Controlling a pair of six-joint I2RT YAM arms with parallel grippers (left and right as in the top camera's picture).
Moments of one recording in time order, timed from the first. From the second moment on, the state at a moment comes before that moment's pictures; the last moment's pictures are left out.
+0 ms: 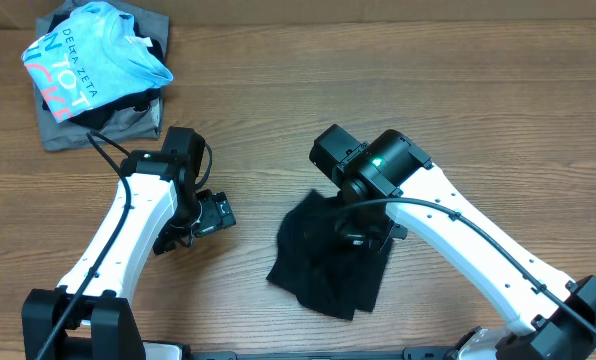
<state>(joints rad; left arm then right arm) -0.13 1.54 1.06 -1.14 0.01 -0.55 0.72 1.64 1.54 -1.55 0.04 0.83</state>
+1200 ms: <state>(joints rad) -0.13 1.54 1.06 -1.15 0.00 -0.55 0.72 1.46 1.14 -1.48 0.00 1.07</state>
